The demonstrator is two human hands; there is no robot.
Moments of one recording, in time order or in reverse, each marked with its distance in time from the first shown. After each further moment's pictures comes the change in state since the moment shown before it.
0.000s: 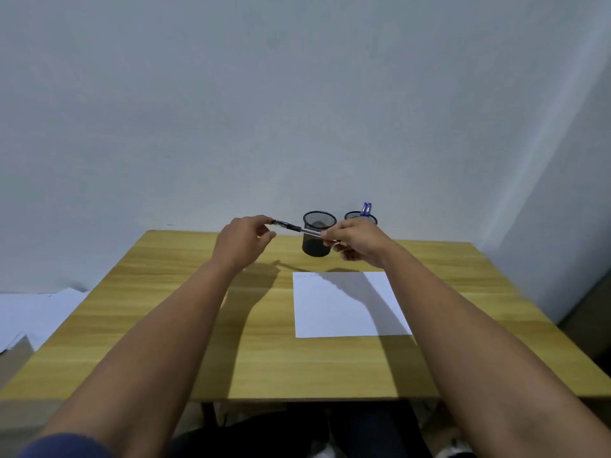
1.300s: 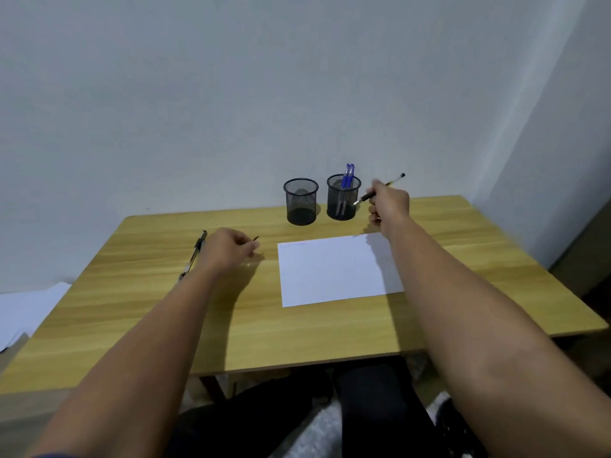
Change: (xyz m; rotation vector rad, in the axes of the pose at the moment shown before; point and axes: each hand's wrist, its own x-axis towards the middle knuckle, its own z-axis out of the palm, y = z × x) left_hand -0.040 -0.009 0.033 -0.099 -0.255 -0.356; right_hand 0.024 0.055 -0.062 0.446 0.660 0.130
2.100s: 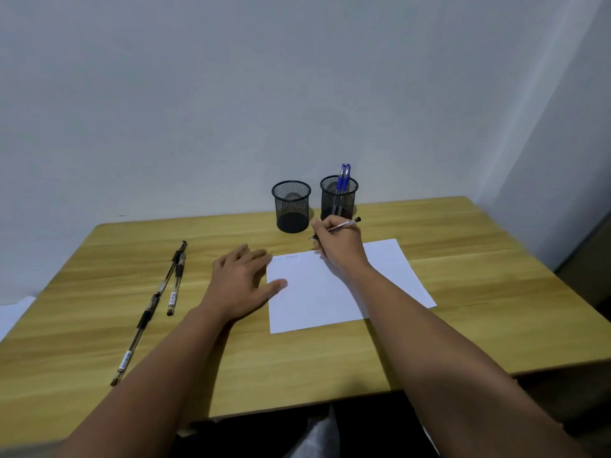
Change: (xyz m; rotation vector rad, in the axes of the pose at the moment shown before) left_hand 0.016 -0.029 0.071 0.444 0.006 0.430; right_hand -0.005 0.093 0.051 -0.118 -0.357 -0.275
